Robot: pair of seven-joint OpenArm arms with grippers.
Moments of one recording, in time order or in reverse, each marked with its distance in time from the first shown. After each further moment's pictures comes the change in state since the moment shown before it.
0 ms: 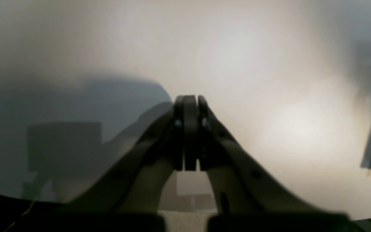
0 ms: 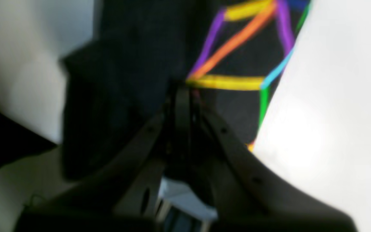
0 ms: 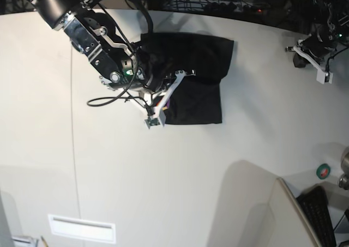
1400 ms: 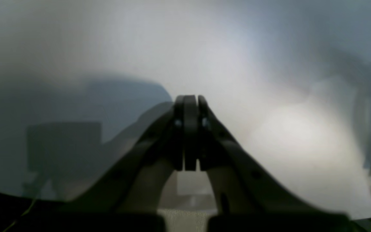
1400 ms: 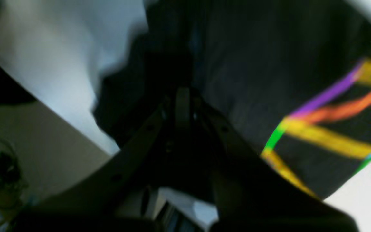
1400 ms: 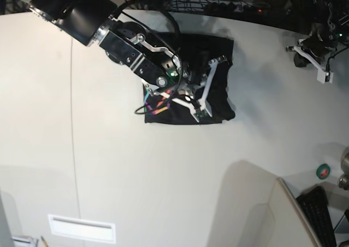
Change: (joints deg) left arm 0.1 -0.2 0.0 0.1 0.2 0.0 -0.1; right arm 7.5 -6.9 -12.3 -11.1 -0.1 5.2 -0.1
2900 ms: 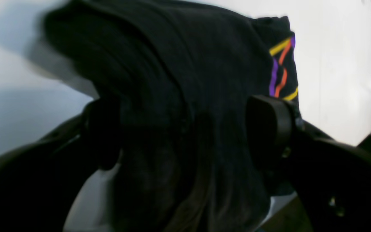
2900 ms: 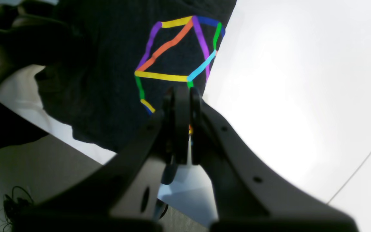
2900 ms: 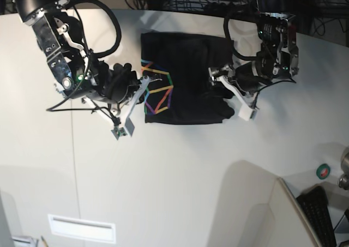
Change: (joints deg) left arm -12.9 16.2 17.8 4.6 -14.2 0.3 17.4; right arm -12.1 12.1 26.9 21.5 0.0 9.5 -6.7
